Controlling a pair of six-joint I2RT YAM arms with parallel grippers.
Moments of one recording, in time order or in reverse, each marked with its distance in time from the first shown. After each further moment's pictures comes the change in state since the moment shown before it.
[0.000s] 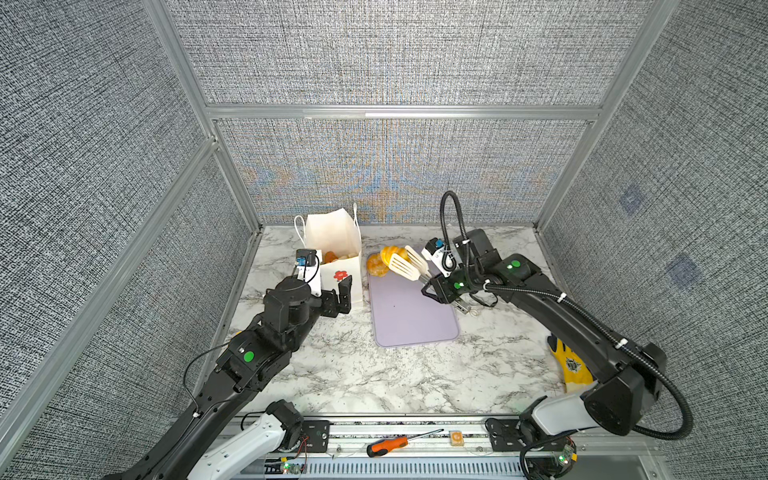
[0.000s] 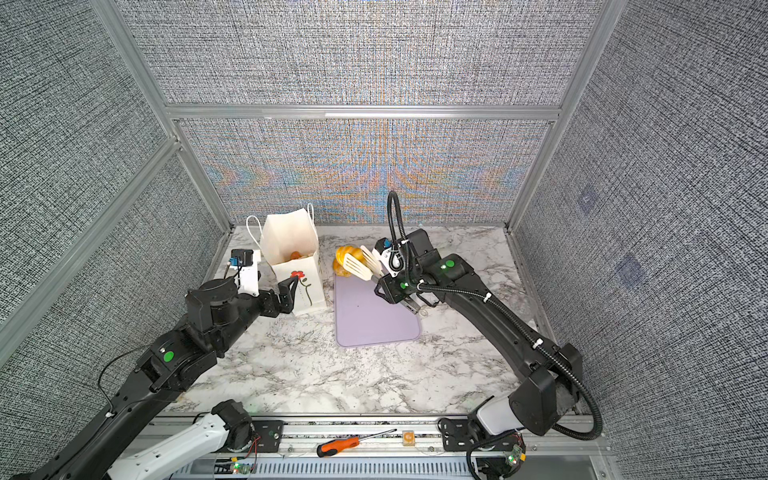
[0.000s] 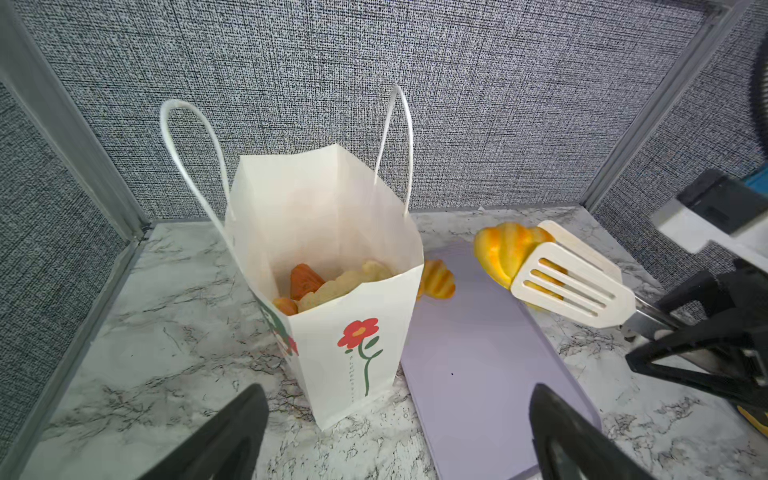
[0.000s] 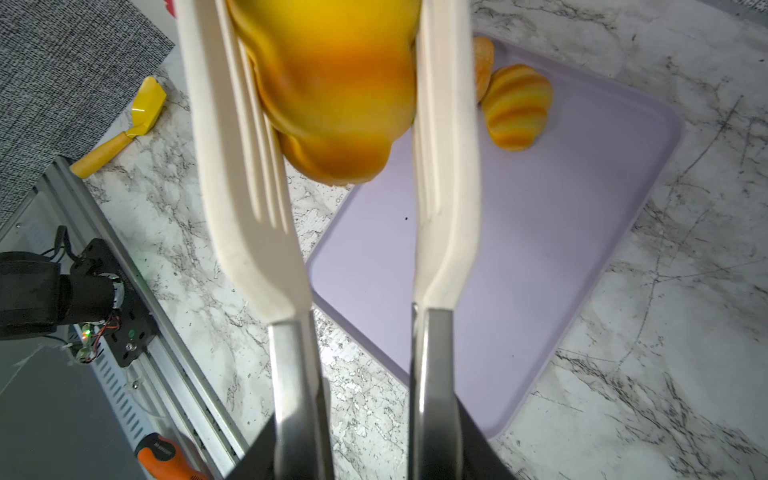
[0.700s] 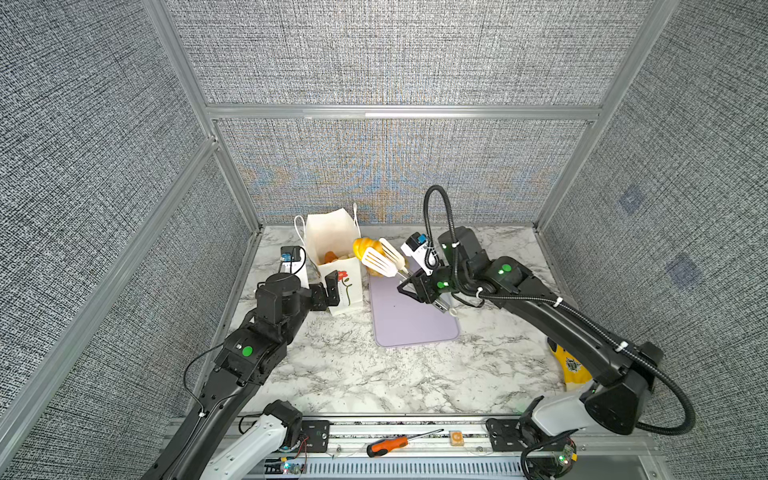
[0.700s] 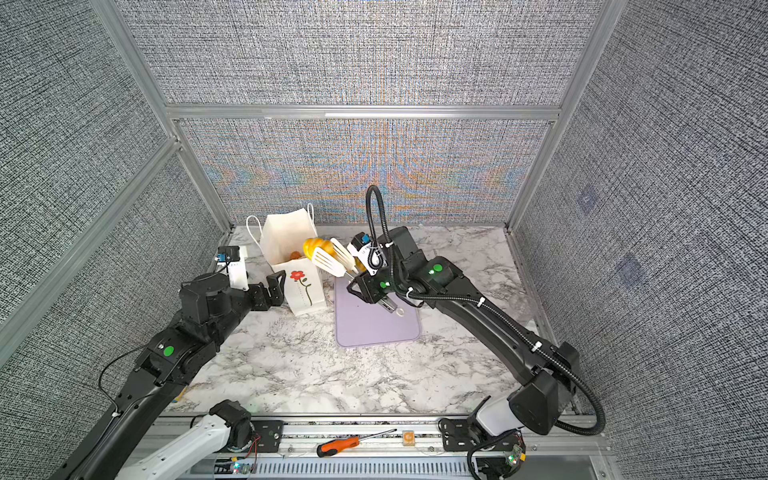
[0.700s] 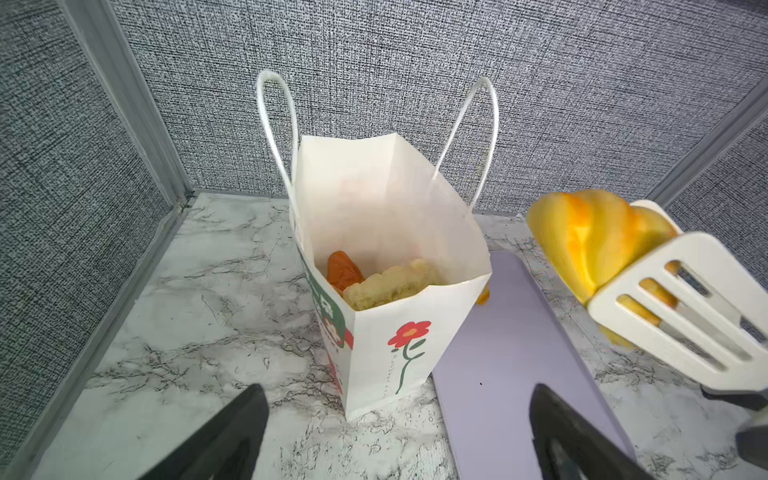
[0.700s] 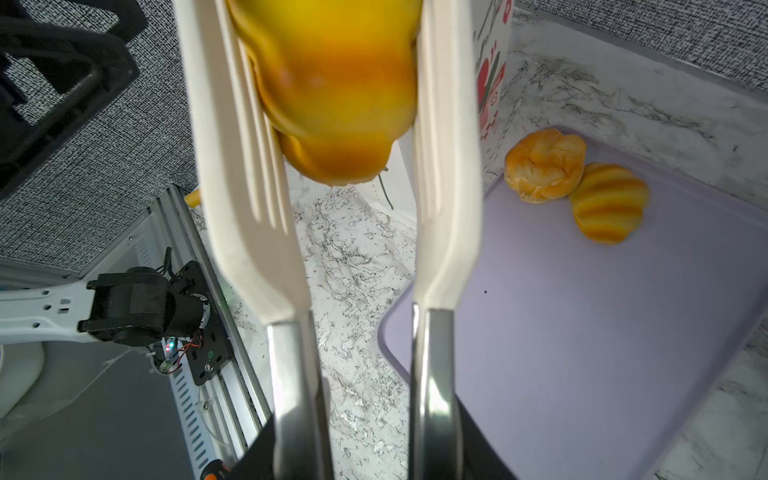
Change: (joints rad) left arm 0.181 0.003 -0.018 -0.007 0.074 -0.032; right arm 0.130 0.035 0.089 0.131 -0.060 0.084
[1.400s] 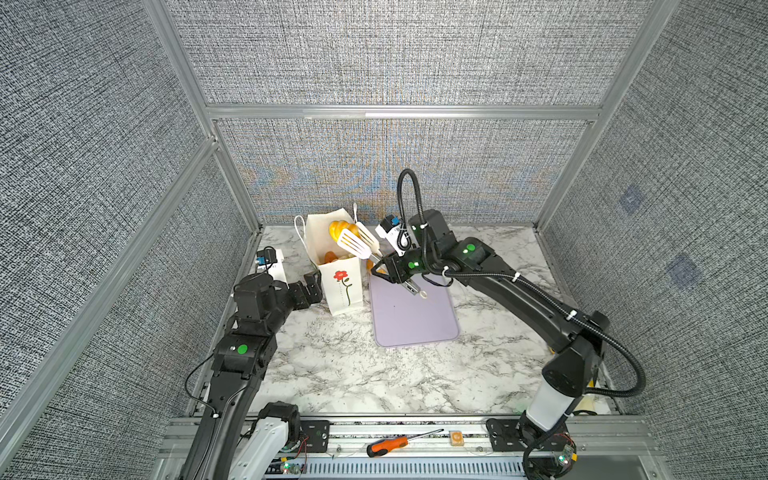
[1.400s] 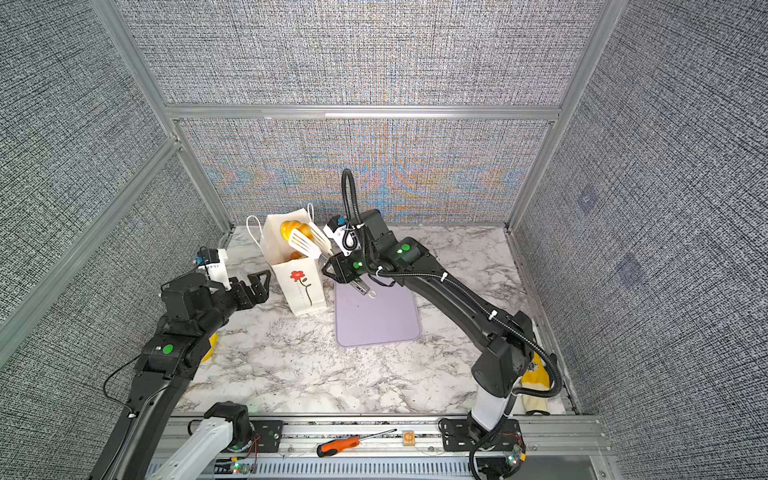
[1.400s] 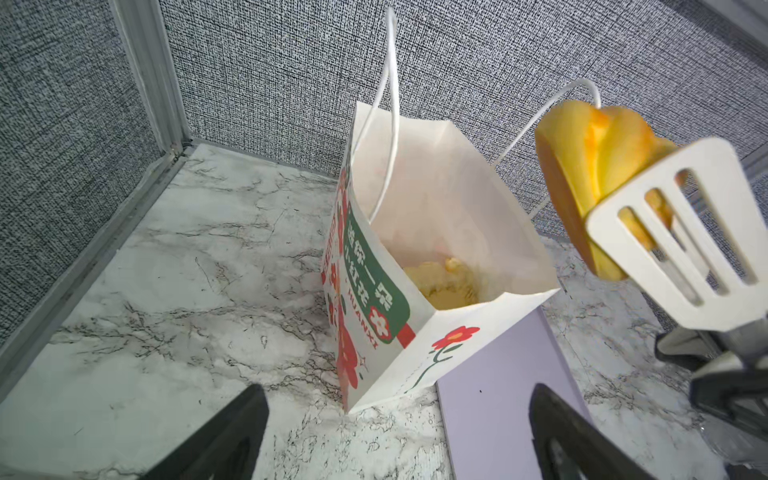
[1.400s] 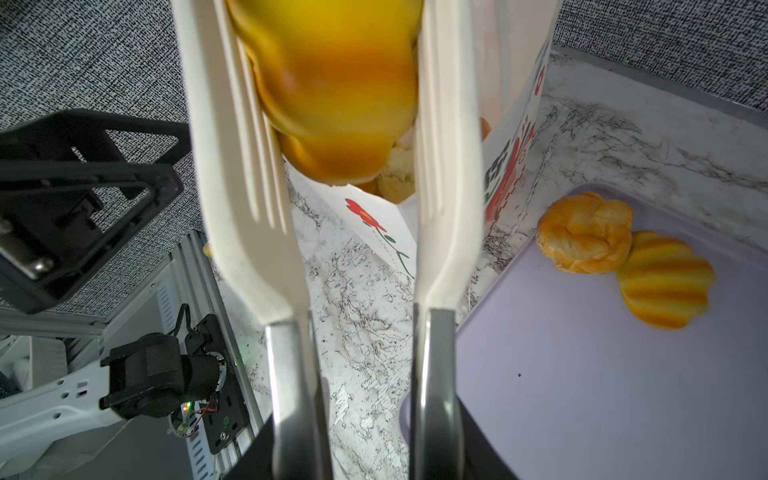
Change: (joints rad) left arm 0.336 -0.025 -0.106 0.072 0.348 -0.045; right arm 0.024 0.274 0.297 0.026 -0.016 0.074
